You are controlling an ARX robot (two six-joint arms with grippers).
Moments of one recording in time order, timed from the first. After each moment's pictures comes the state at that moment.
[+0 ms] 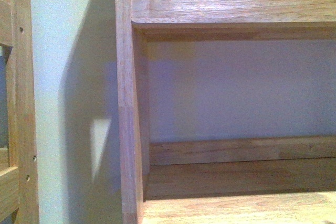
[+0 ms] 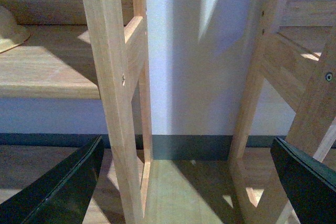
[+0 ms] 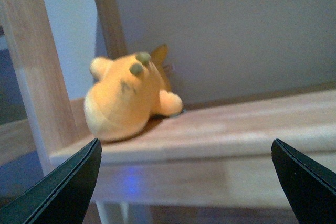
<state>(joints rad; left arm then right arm) 0.00 0.00 0.01 -0.01 0.00 0.00 -0.07 0.71 0.88 0.30 -0.29 0.35</state>
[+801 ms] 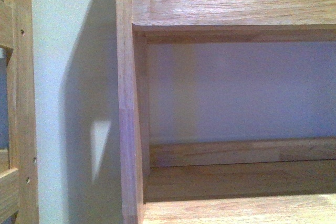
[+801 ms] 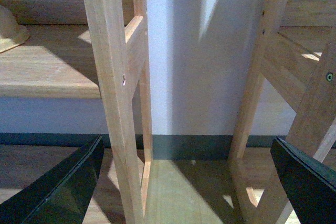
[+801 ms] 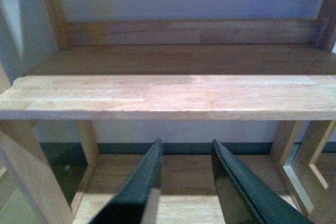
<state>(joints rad) 0.00 0.00 0.01 -0.01 0.00 0.00 0.15 0.16 0.20 -0.04 0.14 0.01</state>
